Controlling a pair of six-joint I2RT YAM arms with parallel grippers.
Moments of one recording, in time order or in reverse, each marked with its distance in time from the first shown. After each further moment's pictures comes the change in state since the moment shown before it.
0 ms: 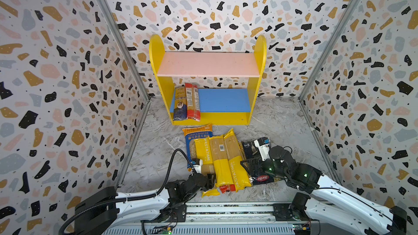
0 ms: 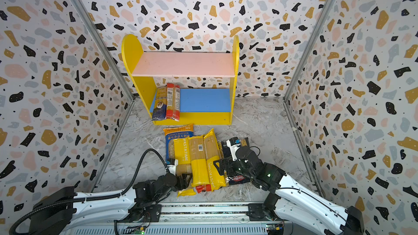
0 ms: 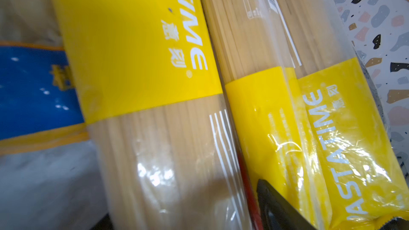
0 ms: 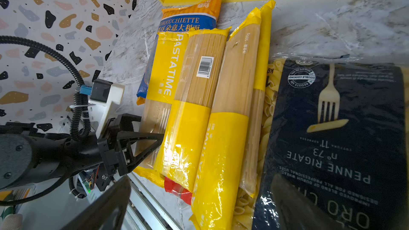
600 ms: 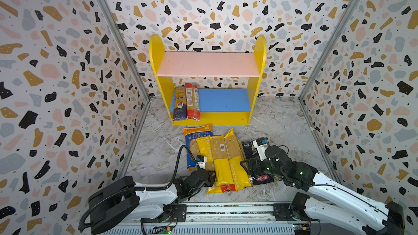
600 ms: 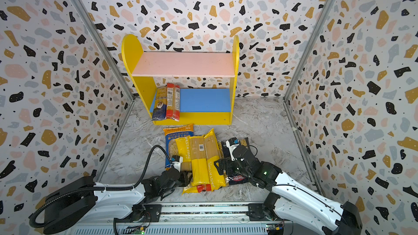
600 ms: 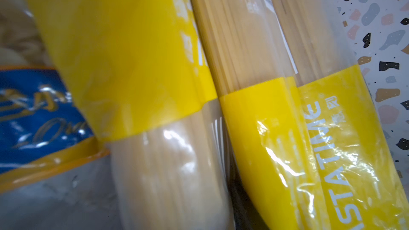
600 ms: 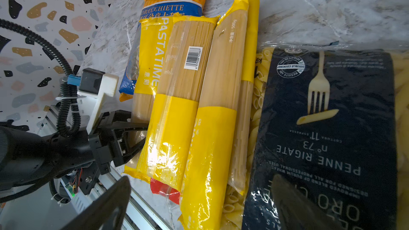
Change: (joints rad) left arm 0.085 0.222 0.033 0.232 0.121 0.068; right arm 0.000 0.055 0.005 -0.023 0.030 0.002
